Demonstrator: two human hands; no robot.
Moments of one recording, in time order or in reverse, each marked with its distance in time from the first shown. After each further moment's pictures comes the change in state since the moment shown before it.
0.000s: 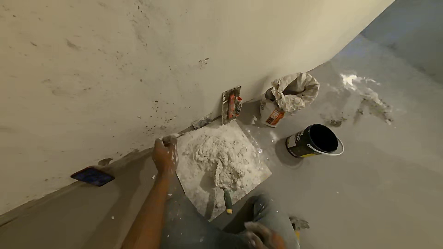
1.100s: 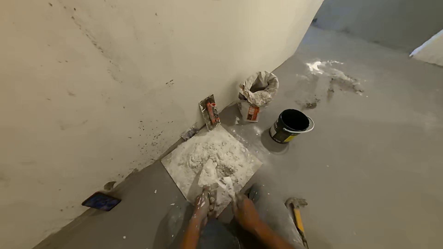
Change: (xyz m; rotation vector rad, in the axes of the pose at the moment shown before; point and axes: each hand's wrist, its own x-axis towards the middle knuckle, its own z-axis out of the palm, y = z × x) left_hand -0.212 -0.025 0.050 -0.469 -0.815 -0.656; right_hand 0.068 0.054 0.034 -0.298 0.179 0.064
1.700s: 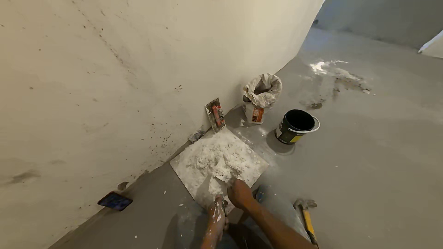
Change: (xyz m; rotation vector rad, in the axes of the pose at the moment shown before) left_hand -0.066 -0.009 0.015 0.056 0.005 0.049; right_hand 0.032 -0.076 -0.018 -0.175 -0.028 -0.006
